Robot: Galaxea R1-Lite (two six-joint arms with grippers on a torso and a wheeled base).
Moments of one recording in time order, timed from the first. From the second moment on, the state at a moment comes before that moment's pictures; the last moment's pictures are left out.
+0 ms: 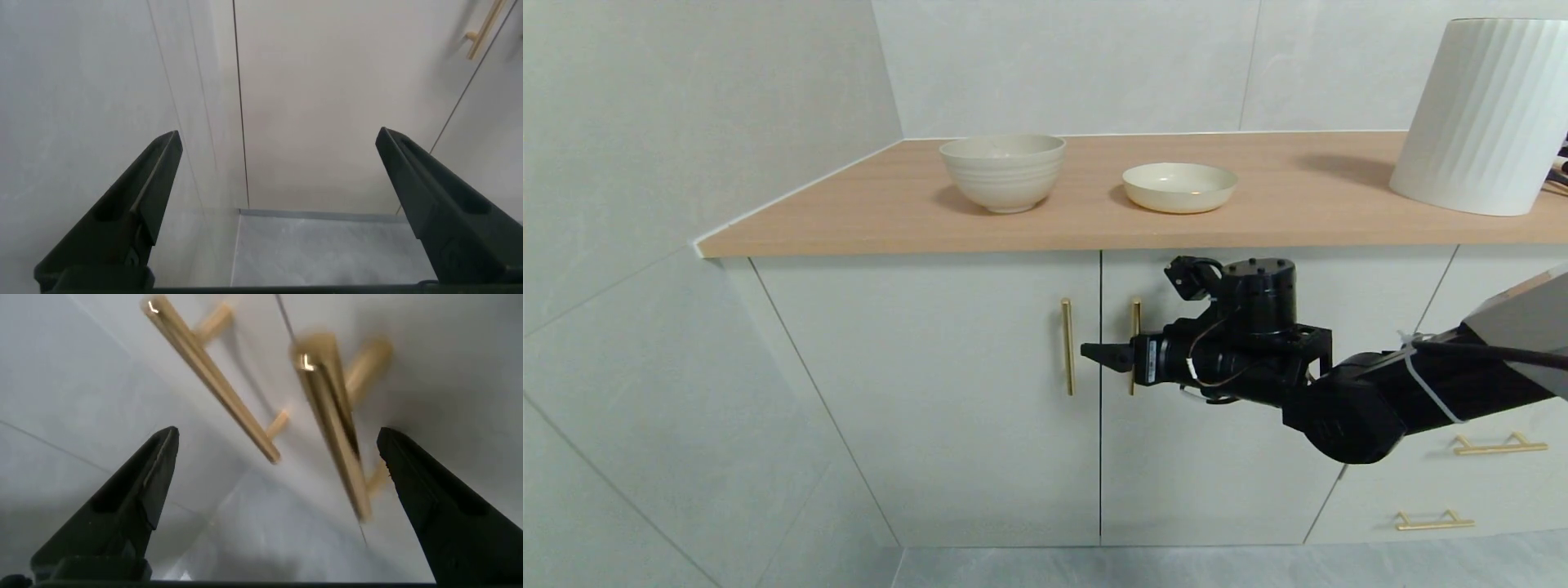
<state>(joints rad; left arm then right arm) 0.00 0.00 0.00 0.00 0.05 -0.01 0.58 2.06 -1.10 -0.72 0.23 0.29</state>
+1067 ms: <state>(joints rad) 0.00 0.00 0.00 0.00 0.05 -0.01 0.60 2.03 -0.95 -0.90 0.45 0.37</state>
